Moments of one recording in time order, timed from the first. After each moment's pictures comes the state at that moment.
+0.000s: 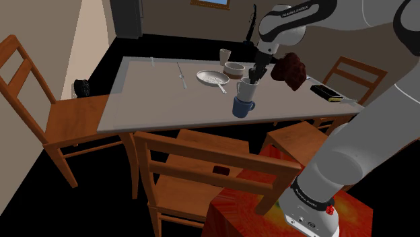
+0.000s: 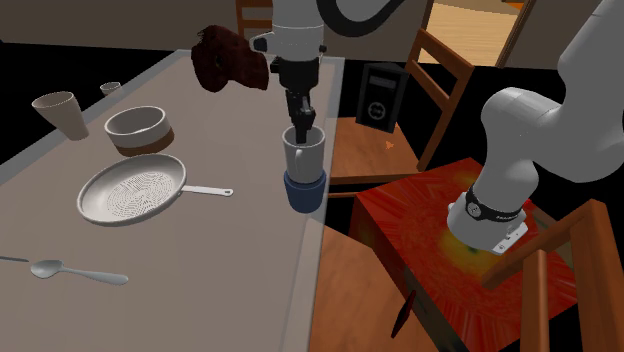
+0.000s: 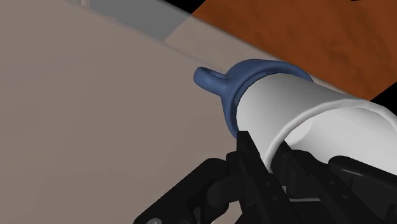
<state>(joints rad) -0.06 -0.20 -0.41 -2.20 0.01 2.03 -0.39</state>
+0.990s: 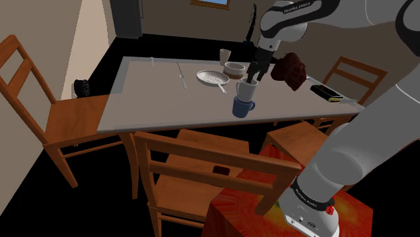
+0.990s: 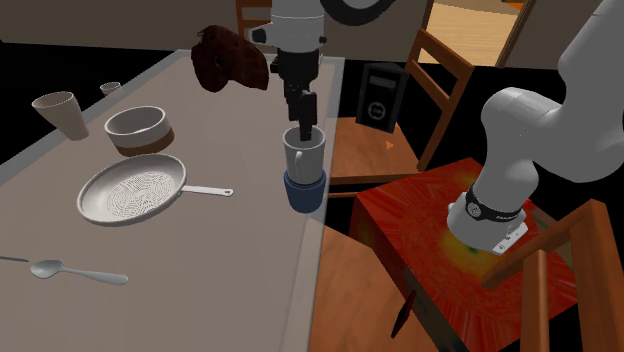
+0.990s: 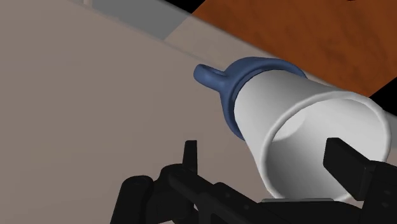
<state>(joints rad) -0.06 -0.21 -0.41 -2.18 0.00 1.99 -0.39</state>
